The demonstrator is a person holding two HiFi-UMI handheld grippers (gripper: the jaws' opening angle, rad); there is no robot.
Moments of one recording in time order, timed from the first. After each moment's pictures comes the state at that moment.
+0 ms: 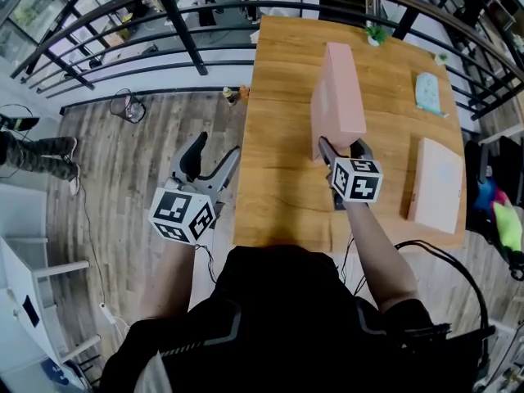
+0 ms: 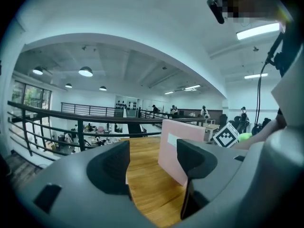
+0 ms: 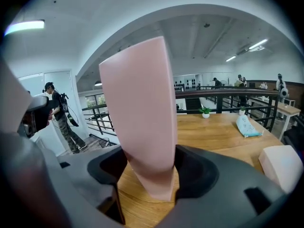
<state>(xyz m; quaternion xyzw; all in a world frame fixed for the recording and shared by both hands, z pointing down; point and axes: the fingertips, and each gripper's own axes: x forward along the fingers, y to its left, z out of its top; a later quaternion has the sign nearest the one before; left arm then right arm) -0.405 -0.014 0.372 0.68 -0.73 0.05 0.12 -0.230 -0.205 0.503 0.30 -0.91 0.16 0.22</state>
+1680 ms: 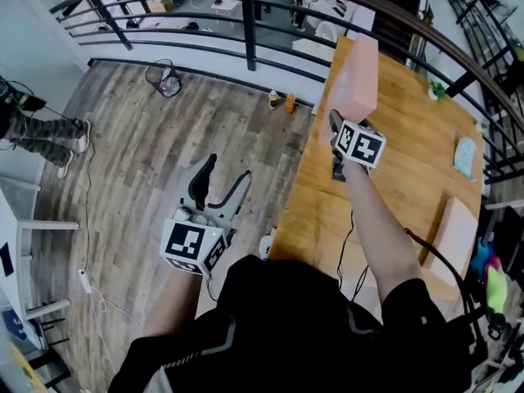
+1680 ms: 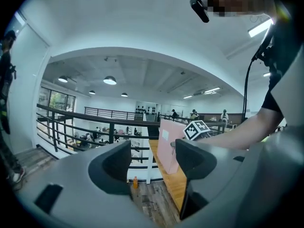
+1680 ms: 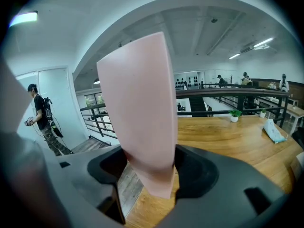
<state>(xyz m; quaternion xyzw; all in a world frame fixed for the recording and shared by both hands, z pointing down) -0.510 0.111 0.369 0.58 -0.80 0.02 0.11 -0.464 -0.219 0.500 0.31 -0.91 0.17 0.23</state>
